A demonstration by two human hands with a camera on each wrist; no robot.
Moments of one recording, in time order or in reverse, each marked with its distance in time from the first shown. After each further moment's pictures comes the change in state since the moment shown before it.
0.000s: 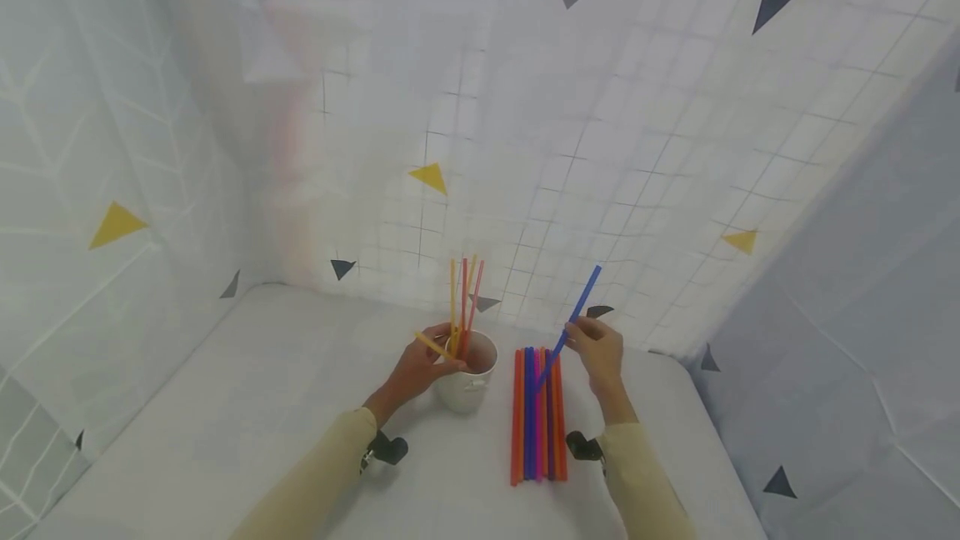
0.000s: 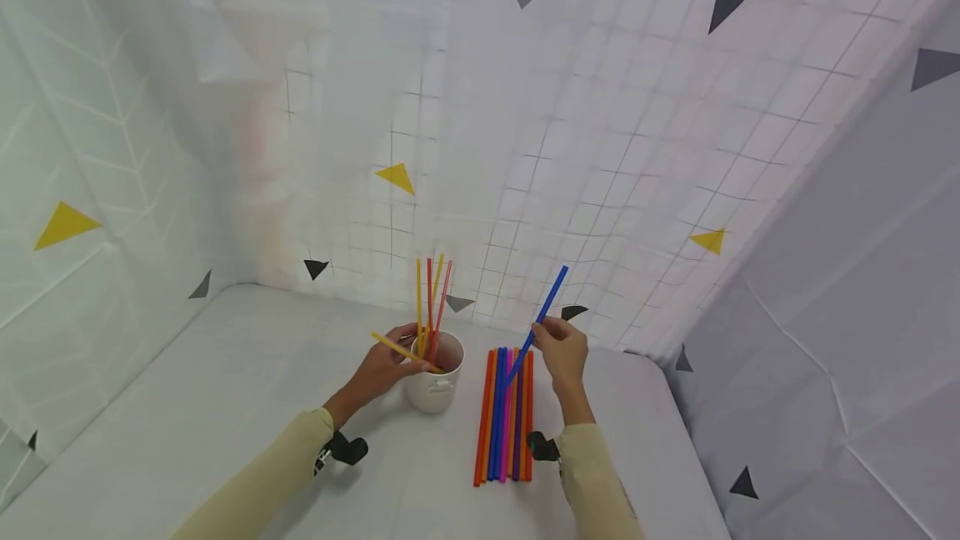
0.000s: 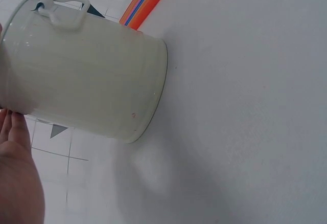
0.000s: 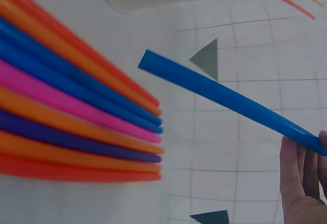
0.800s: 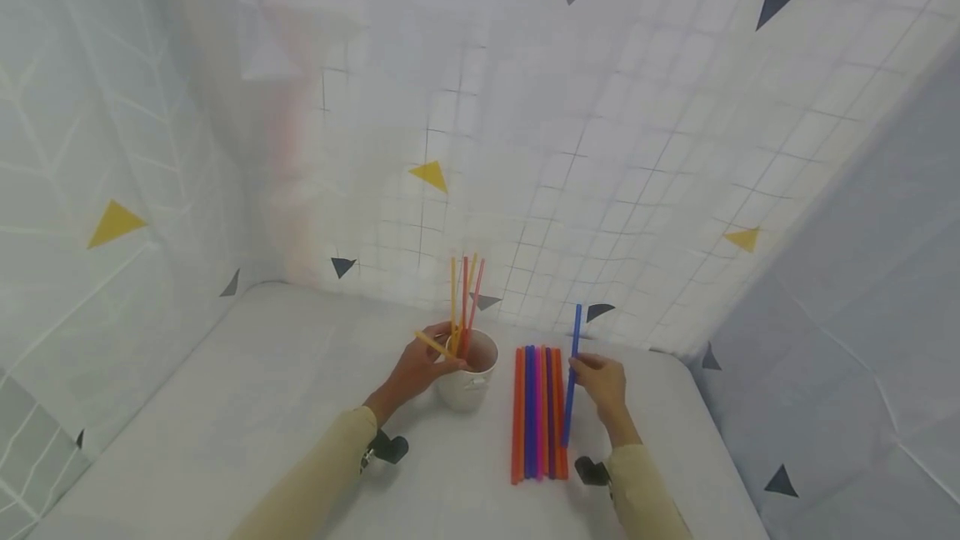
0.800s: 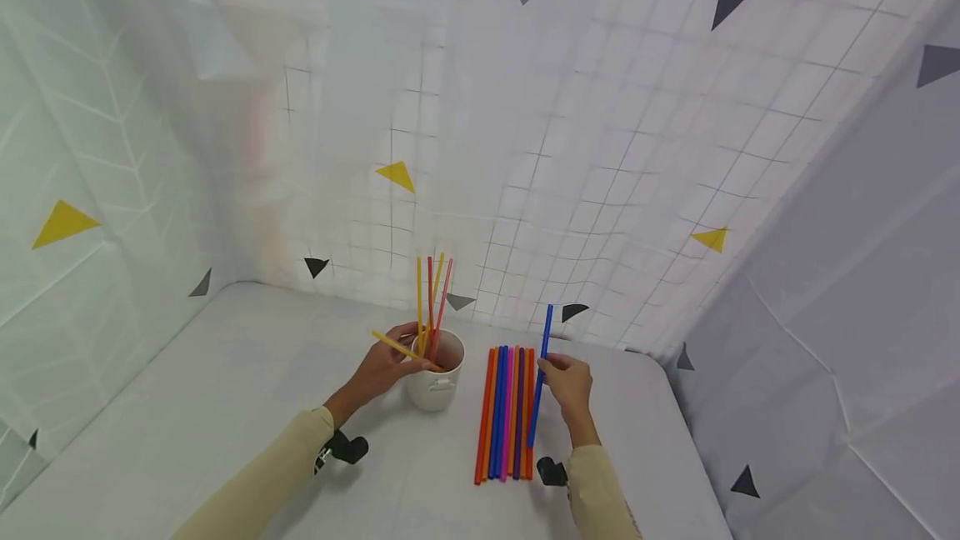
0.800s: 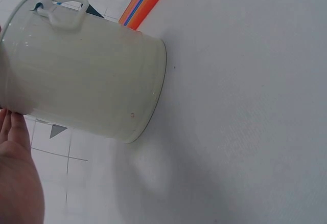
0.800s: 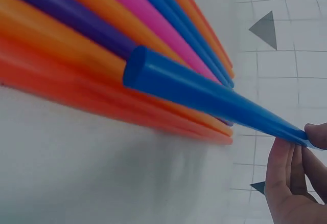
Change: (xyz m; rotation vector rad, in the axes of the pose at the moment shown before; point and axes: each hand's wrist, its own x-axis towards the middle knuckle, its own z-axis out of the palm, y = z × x) left_hand 0.012 -0.035 0.007 -0.019 0.019 -0.027; right_hand -0.012 0.058 -0.021 -0.243 -0.004 0.159
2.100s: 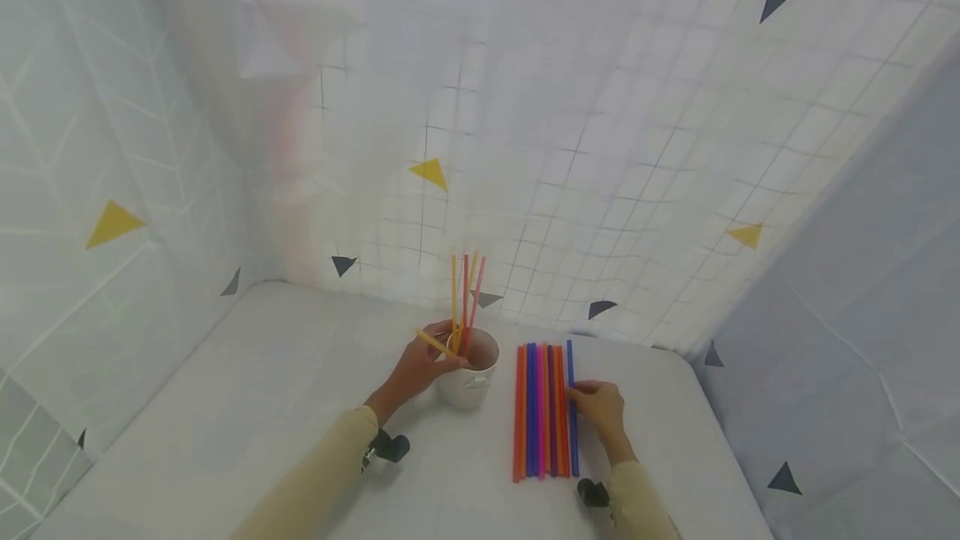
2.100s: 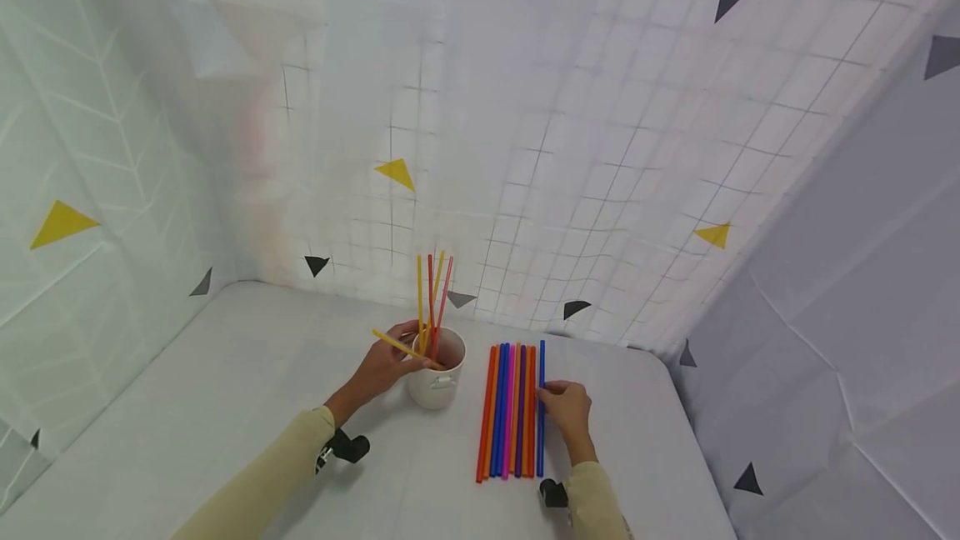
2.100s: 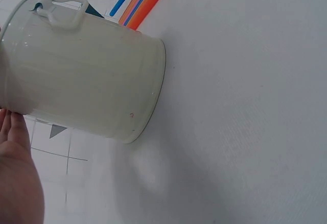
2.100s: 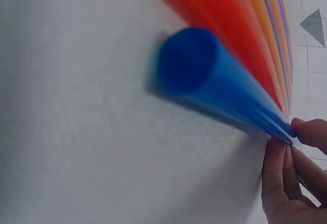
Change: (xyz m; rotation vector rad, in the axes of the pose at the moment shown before) left_hand -0.011 0.030 -0.006 0.000 -0.021 0.030; right_hand -0.011 0.048 0.006 -0.271 -0.043 0.037
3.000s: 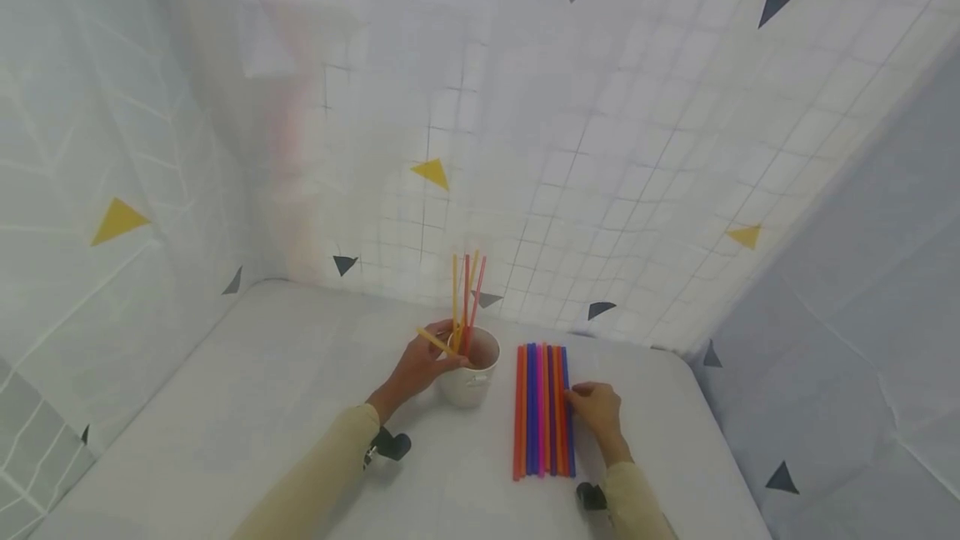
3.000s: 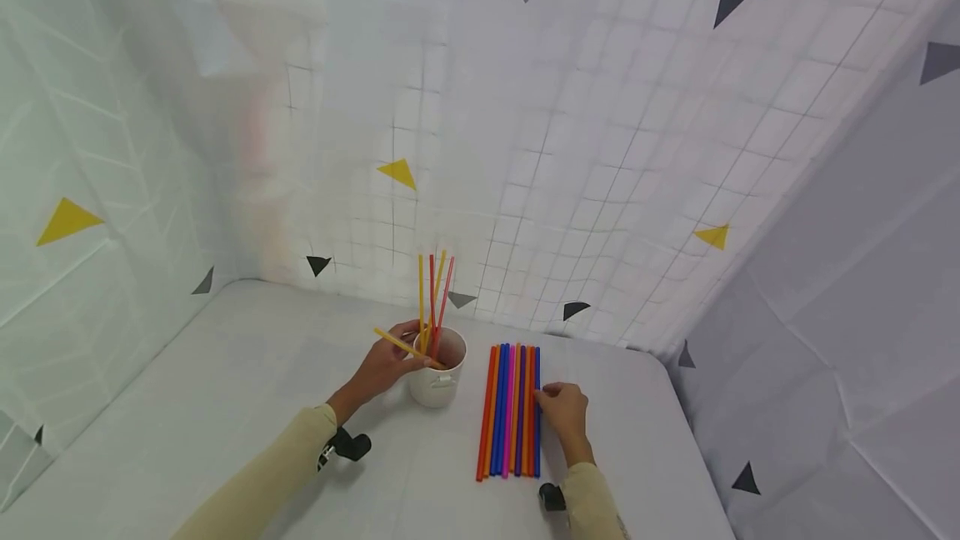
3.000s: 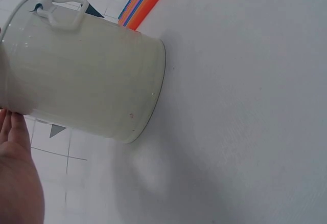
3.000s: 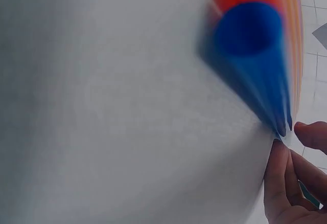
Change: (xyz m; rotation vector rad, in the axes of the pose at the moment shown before) left_hand 0.012 -0.041 0.006 -0.011 0.032 -0.015; right_hand -0.005 -0.002 0.004 -0.132 0.034 -0.076
